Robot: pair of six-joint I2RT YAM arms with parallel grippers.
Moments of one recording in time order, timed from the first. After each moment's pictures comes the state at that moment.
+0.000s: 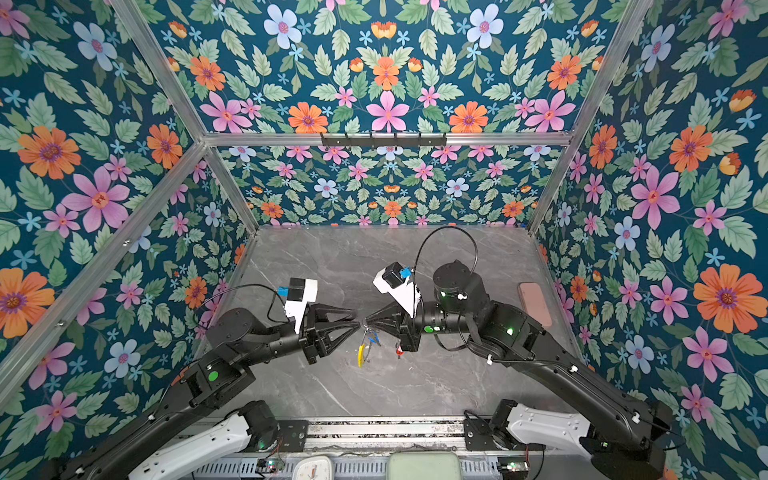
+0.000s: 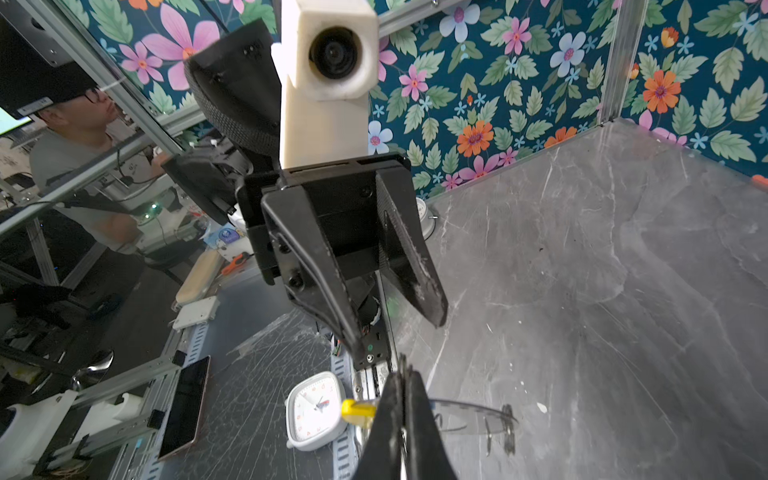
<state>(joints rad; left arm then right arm) -0.89 0.71 0.82 -0.05 0.47 -0.42 0.92 1.08 1.33 -0.61 -0.50 0.13</state>
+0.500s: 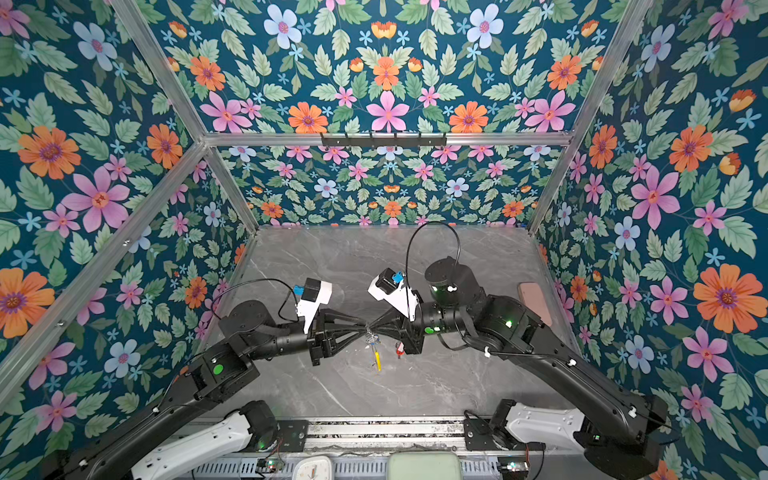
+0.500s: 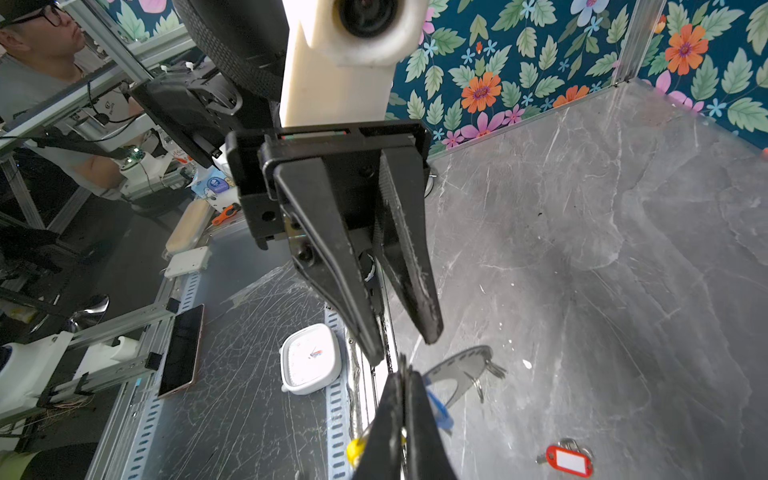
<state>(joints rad) -0.89 0.76 0.84 -0.11 0.54 -0.41 0.92 1.12 1.41 -0.78 -0.51 0.02</state>
